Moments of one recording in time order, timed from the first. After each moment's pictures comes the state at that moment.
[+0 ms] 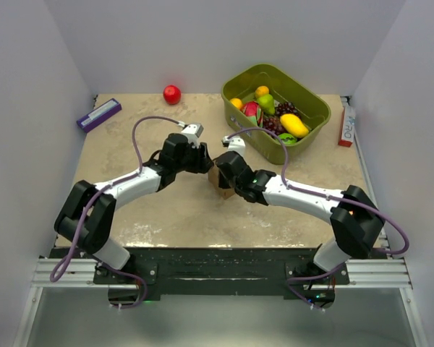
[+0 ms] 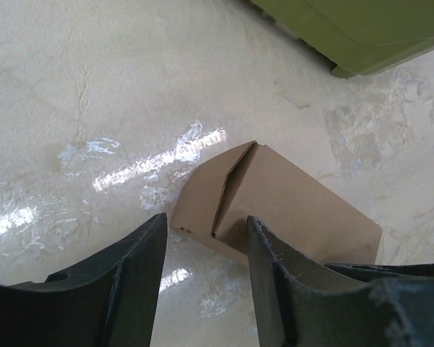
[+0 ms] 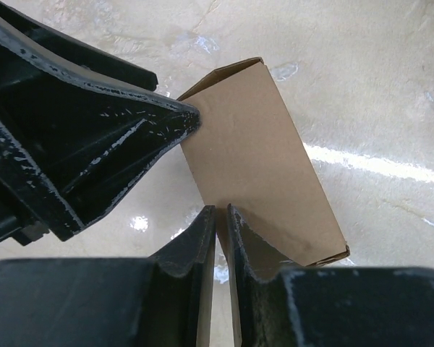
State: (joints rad) left arm -0.52 1.56 0.90 0.12 0.14 -0.36; right arm 0.90 1.57 1.05 -0.18 0.42 0.63
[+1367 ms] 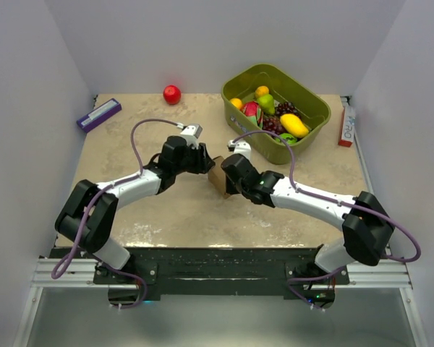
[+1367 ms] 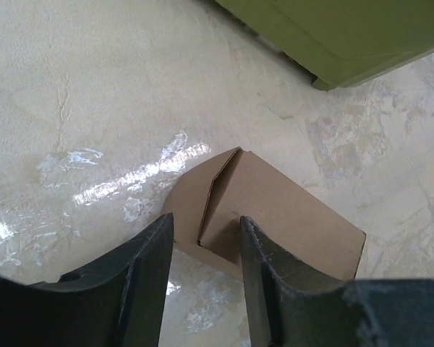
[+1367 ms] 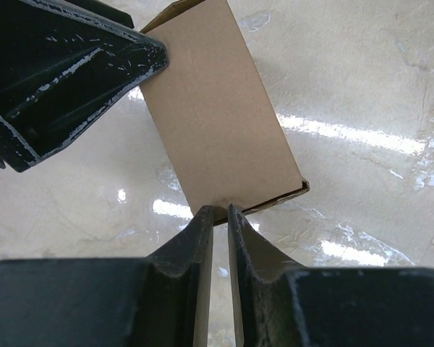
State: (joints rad) left arm -0.52 1.58 0.85 0.24 0.17 -0.40; right arm 0.90 1.49 1.03 -0.34 0.39 0.64
